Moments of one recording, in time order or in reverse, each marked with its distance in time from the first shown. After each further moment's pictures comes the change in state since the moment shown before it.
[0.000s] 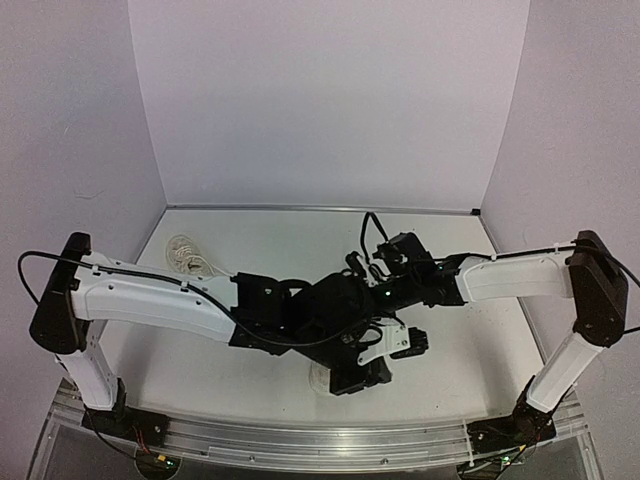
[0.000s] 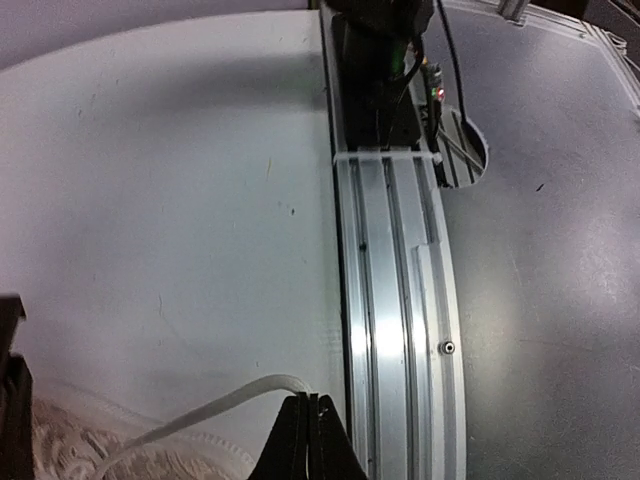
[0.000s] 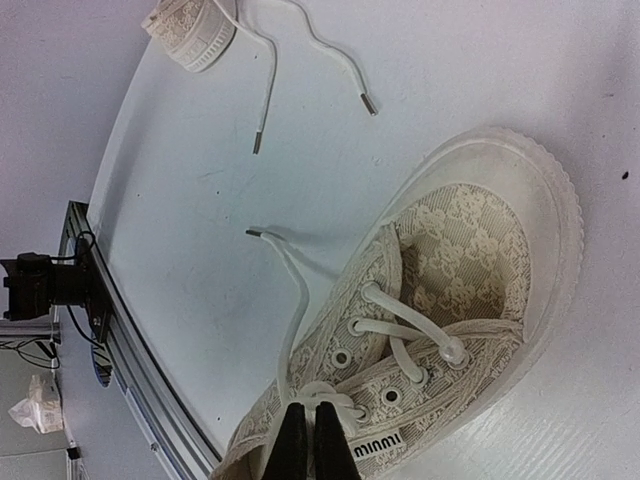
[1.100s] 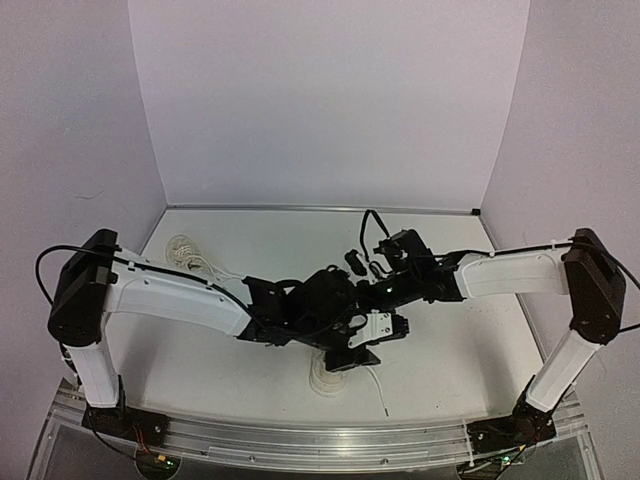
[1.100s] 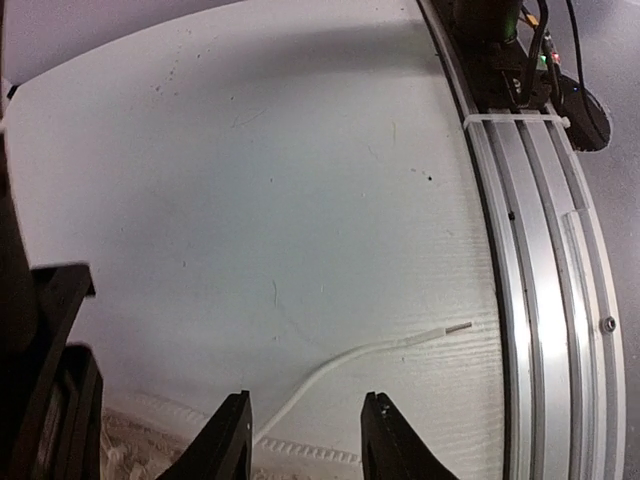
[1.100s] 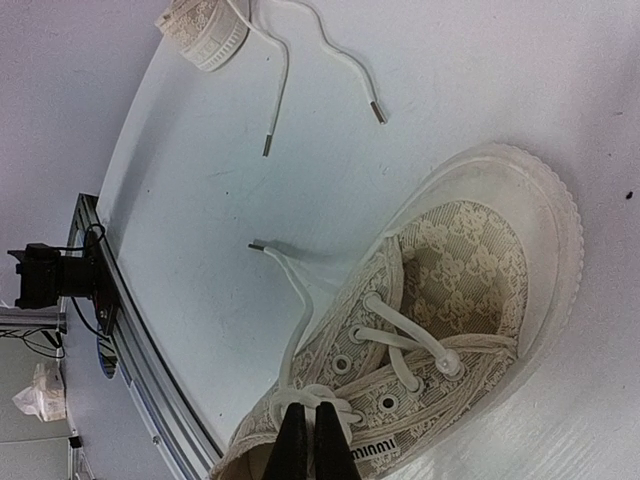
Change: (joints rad) left arm 0.137 0.058 -0.154 0.271 -0.049 0.172; right arm -0.028 0.021 0.017 -0.003 -0.066 -0.041
